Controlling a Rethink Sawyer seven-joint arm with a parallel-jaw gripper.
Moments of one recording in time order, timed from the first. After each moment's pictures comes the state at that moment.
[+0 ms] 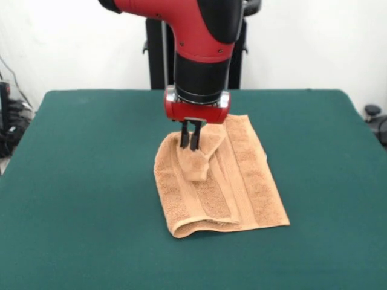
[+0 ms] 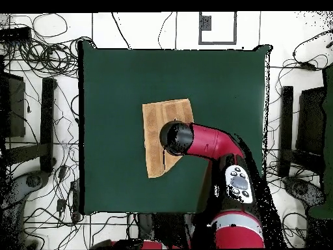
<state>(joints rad) -0.17 -0.51 -0.10 1.60 -0.04 0.52 1.62</state>
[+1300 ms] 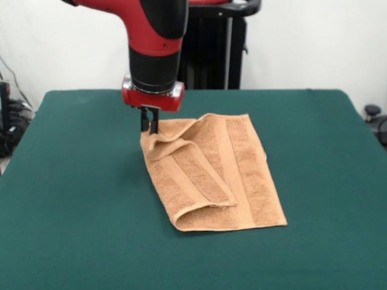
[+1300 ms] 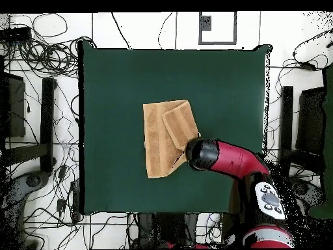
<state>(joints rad) -0.31 -0.53 -0.10 1.69 -0.13 0.48 1.62</state>
